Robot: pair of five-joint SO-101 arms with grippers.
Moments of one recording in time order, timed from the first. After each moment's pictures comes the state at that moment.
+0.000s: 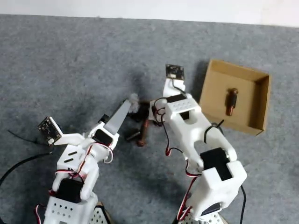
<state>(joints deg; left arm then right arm) 8.0 -103.7 96.0 36.4 59.0 -22.2 13.0 23.3 42.8 -19.2</state>
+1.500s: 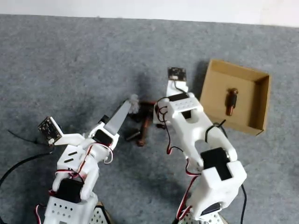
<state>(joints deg) 8.0 -103.7 96.0 37.1 59.0 -22.4 11.2 23.3 48.7 -13.5</state>
